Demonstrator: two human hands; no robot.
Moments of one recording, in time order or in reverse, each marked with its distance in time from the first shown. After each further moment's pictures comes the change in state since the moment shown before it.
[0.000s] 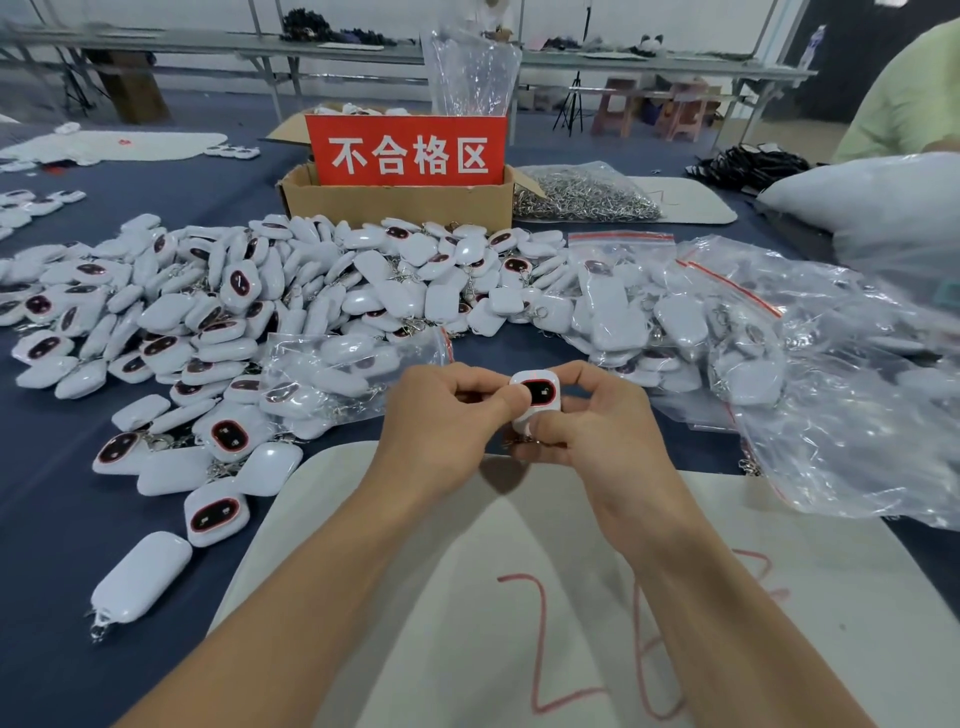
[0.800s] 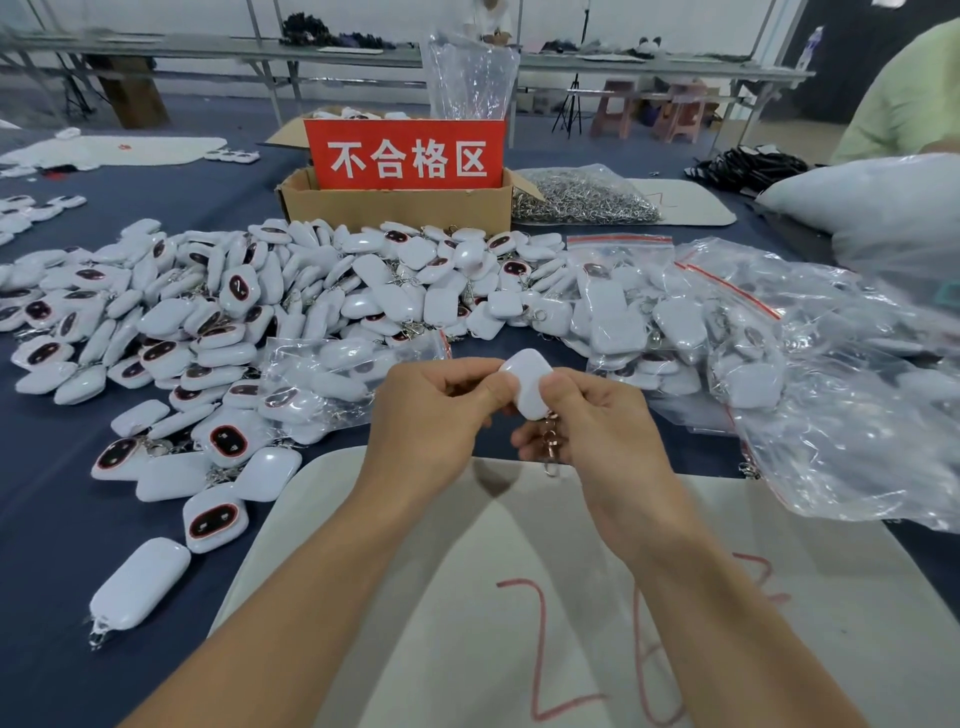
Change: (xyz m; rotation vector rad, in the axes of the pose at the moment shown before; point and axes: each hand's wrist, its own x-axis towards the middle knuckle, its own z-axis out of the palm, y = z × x) left_hand -0.003 0.006 -0.005 -0.073 0.020 0.082; right_hand 0.001 0.002 0.007 0.020 -0.002 -0.047
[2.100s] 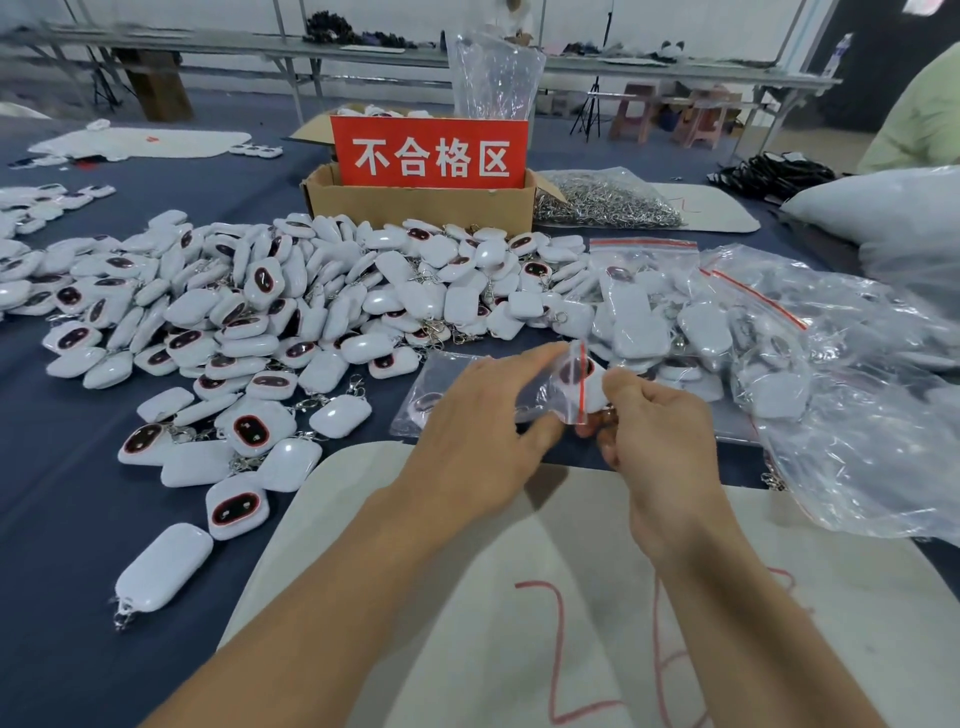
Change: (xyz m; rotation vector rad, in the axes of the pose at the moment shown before) left_hand -0.002 -0.012 0.010 0.515 -0.145 0.309; right_hand 0.010 0.005 -0.010 -0.115 0.356 0.046
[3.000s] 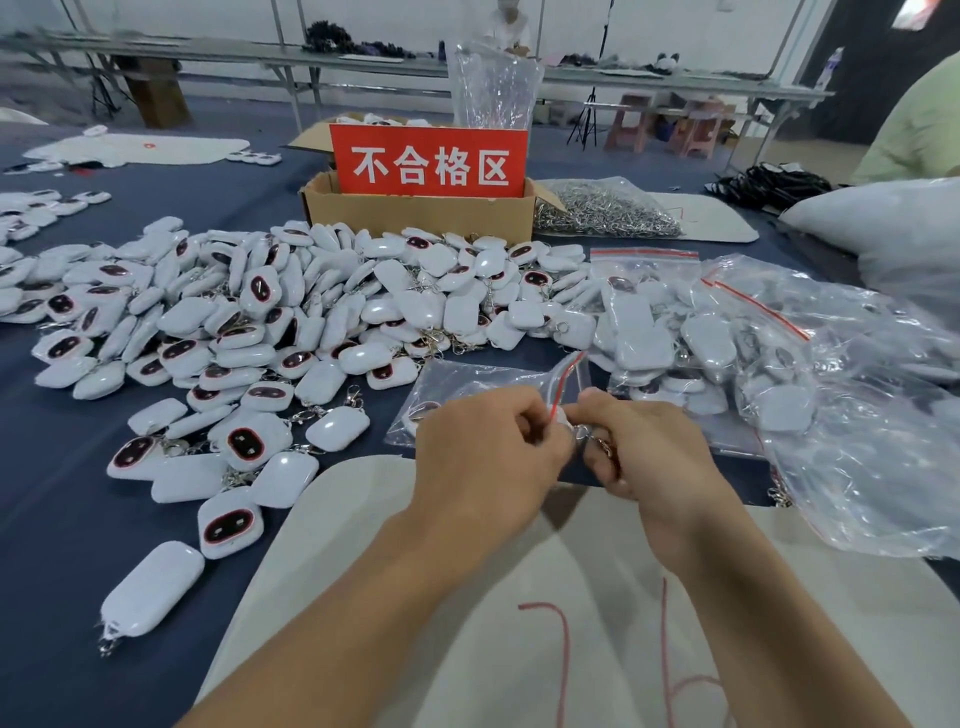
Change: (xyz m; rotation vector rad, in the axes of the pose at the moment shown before) left_hand 0.000 0.014 0.011 0.114 0.194 -0.234; right_hand 0.005 -0.009 -0.004 -0.033 -0.267 0.088
